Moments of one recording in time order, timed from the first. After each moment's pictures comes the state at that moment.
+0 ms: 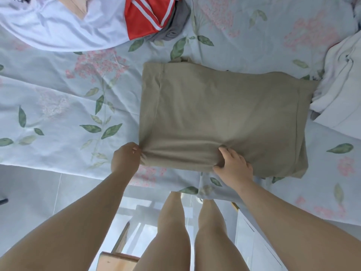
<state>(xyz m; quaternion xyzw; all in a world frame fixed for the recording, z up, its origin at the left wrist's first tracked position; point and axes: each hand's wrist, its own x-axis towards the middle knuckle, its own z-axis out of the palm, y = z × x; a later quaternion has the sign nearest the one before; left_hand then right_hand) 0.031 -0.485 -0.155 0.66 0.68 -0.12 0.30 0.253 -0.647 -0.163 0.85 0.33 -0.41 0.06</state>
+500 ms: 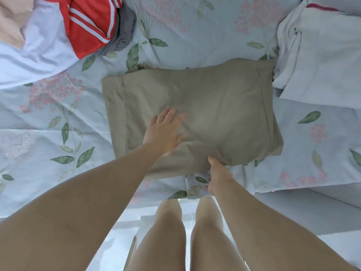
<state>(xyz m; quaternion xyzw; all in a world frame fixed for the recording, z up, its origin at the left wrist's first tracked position) 0.193 -0.481 -0.153 0.92 0.23 -0.24 0.19 0.236 -0.643 -0.164 0.69 -0.48 -0.40 -0.37</state>
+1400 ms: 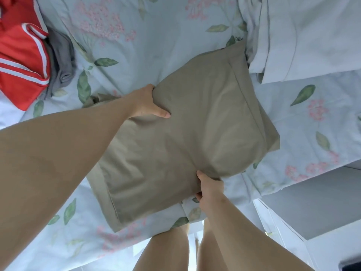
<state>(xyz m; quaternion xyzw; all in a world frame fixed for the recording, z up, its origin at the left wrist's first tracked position) 0.338 -0.388 -0.188 0.84 0.28 -0.35 0.32 0.248 -0.640 -0.197 0.56 -0.56 -0.38 -0.48</state>
